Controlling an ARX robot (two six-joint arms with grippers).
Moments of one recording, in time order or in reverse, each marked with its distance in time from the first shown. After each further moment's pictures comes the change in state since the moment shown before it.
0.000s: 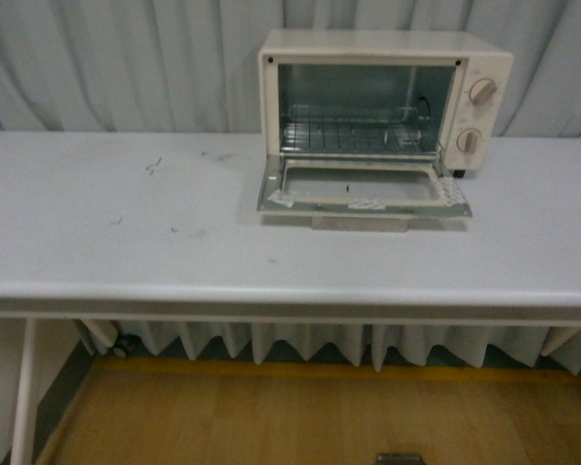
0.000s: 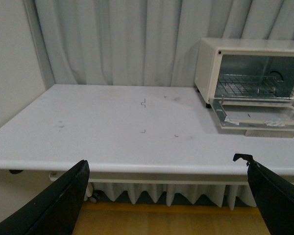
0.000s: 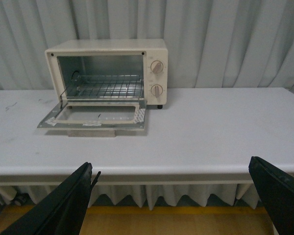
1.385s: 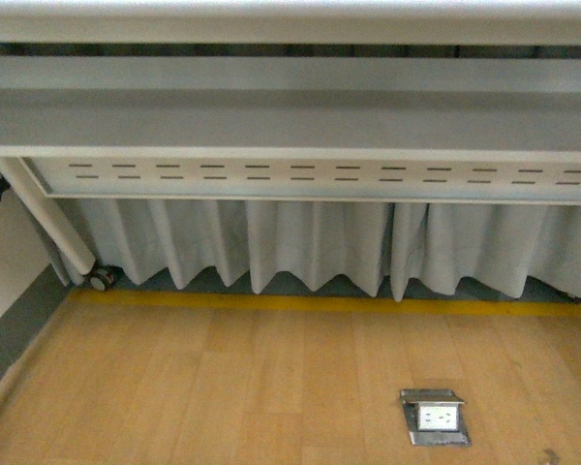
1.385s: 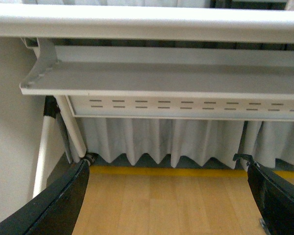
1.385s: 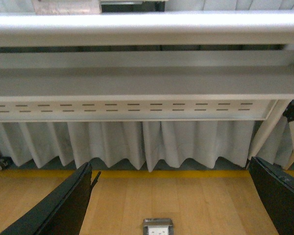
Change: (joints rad) left arm 0.000 0.000 0.000 -0.001 -0.001 0.003; right arm 0.000 0.000 0.000 -0.002 0.000 0.000
